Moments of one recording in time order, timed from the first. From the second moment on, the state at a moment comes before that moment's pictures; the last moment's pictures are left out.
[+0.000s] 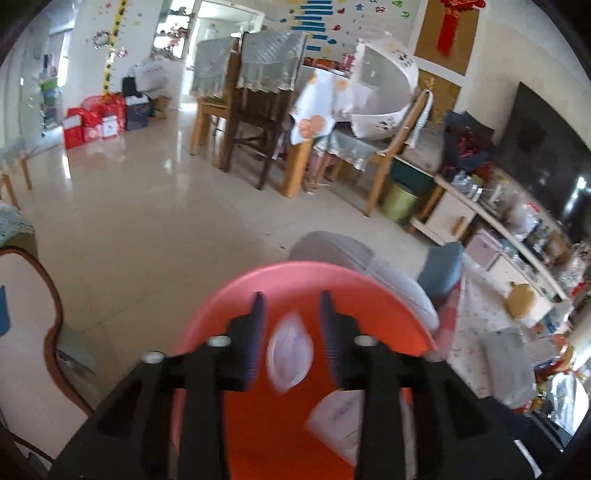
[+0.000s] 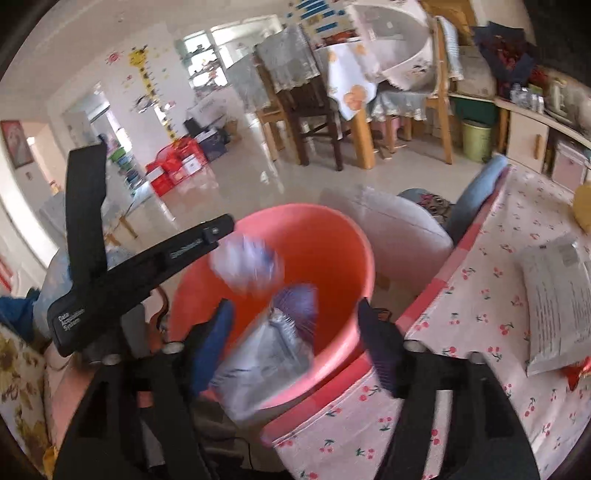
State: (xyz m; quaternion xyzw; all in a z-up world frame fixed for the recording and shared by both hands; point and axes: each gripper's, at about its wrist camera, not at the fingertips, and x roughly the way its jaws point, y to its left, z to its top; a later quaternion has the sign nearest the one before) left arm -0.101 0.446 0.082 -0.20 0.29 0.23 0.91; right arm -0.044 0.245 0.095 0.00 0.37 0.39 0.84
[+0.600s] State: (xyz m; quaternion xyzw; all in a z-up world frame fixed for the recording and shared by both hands) left arm -0.090 0.342 0.119 -0.06 0.25 0.19 0.95; right arm -0.072 0.112 0.091 -0.01 0.35 0.25 0.90
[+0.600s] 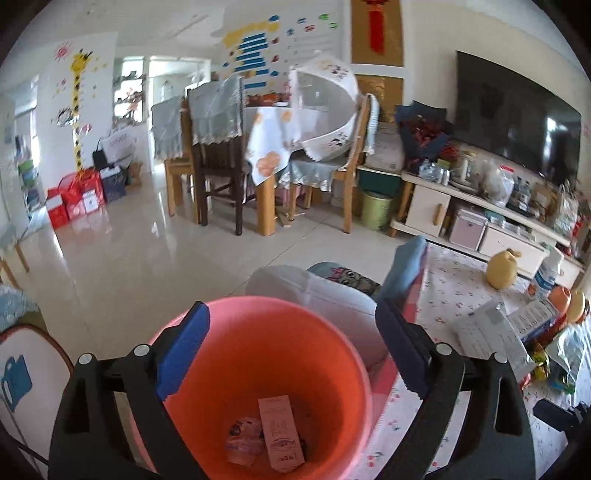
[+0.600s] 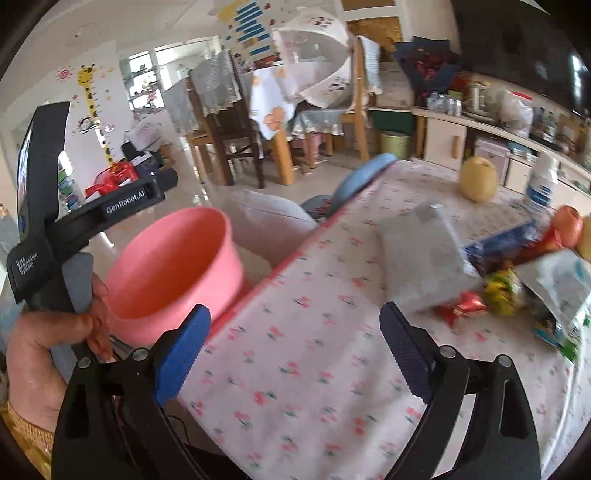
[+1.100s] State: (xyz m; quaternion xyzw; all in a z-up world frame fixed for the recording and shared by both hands) left arm -0.080 0.253 0.132 0.01 0.24 0.16 0.96; right arm -0.090 0.028 0.081 0.01 0.35 0.20 0.92
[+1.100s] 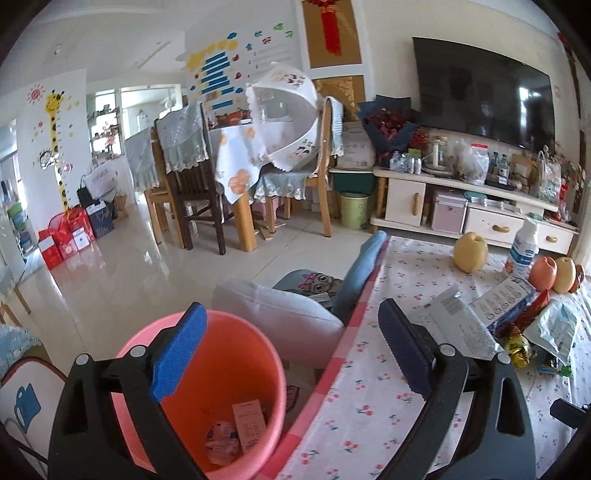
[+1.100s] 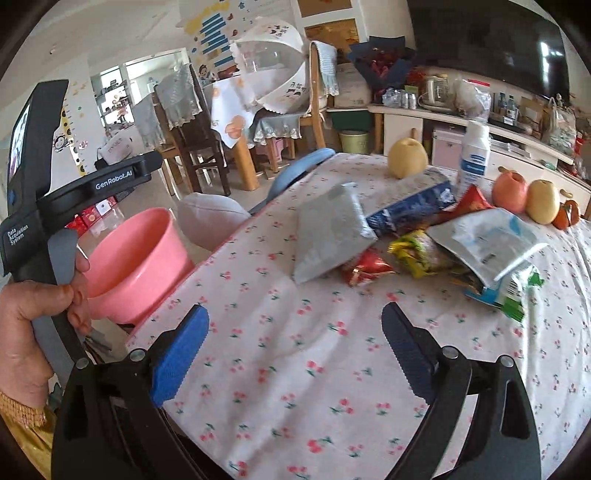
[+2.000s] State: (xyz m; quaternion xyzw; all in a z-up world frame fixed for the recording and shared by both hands) left arm -0.052 0.116 0.110 0.08 0.27 0.09 0.96; right arm -0.081 -0.102 0.095 0.09 0.34 0.12 0.93
